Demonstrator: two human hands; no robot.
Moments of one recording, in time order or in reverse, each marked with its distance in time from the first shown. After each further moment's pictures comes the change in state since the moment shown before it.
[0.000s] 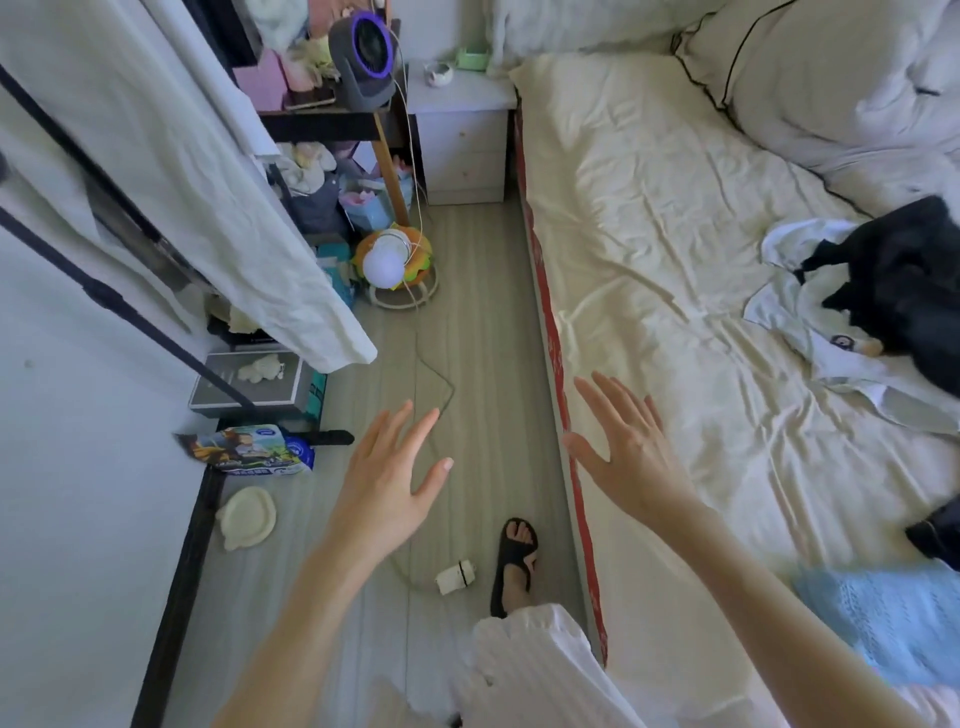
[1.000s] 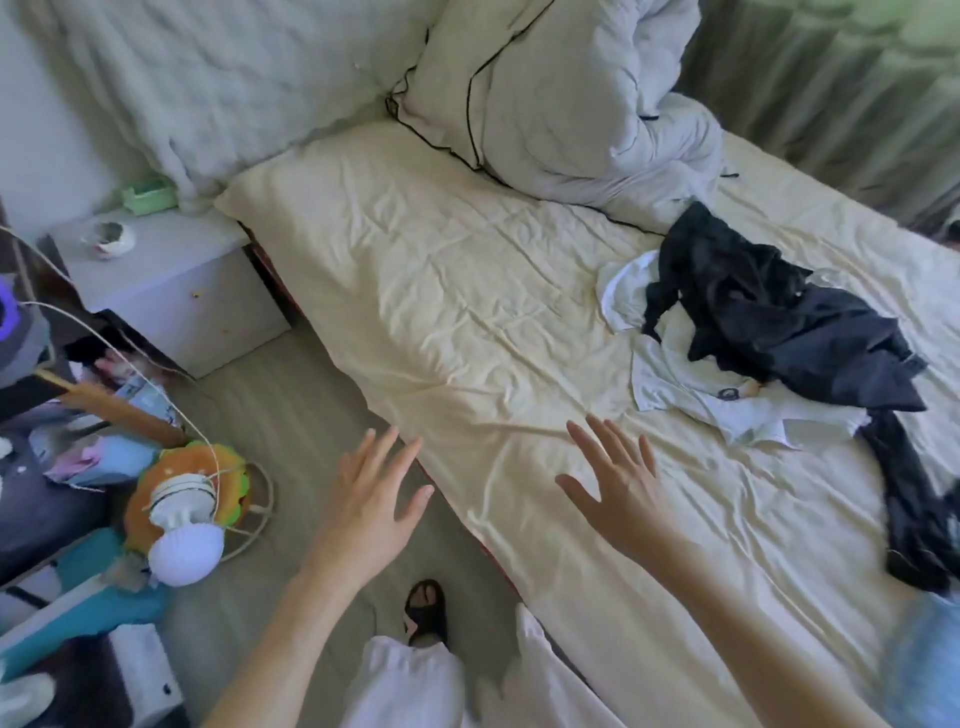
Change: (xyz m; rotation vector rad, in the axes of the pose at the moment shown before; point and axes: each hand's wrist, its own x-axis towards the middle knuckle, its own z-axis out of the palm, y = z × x) left_hand 0.566 0.085 -0.007 0.184 -0.328 0.587; right_hand 0.351 0.162 -0.069 -0.097 0.145 0.656
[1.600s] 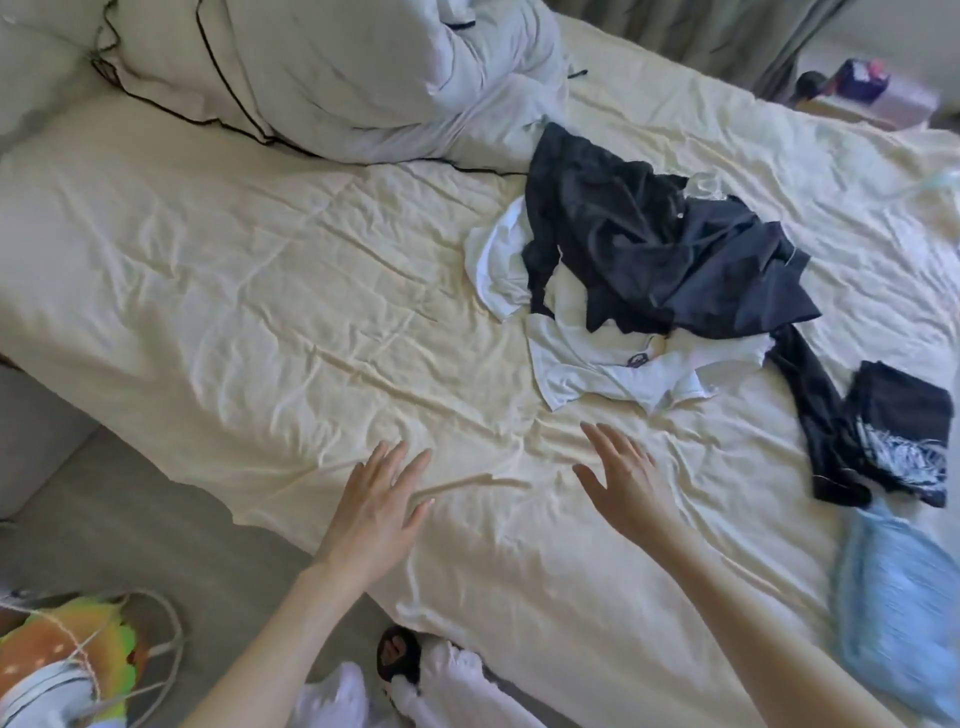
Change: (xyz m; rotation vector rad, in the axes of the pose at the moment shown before) left_hand 0.237 0.072 0.084 0.128 -0.441 0.313; right_hand 0.096 0.158 0.008 0.071 -0.080 0.509
